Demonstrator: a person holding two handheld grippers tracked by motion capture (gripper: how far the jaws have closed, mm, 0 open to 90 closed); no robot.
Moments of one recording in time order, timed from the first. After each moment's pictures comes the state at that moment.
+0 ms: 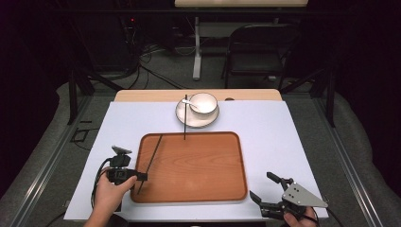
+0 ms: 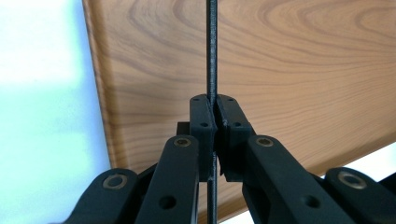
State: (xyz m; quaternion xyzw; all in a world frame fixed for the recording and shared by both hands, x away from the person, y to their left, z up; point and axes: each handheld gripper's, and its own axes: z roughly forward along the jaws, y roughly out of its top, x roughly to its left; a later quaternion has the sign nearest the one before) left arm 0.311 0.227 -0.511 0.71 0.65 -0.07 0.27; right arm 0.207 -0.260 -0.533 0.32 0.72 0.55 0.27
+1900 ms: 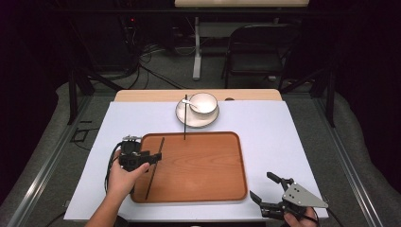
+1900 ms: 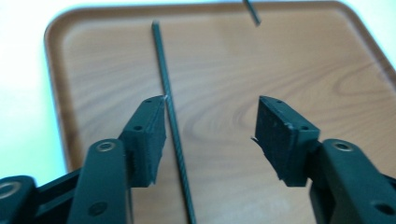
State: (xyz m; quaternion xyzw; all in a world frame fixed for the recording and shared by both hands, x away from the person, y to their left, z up) left arm 0.347 0.198 -0.503 0.74 0.56 0.07 0.37; right arm 0.207 -0.261 -0.533 0.32 0.72 0.55 0.27
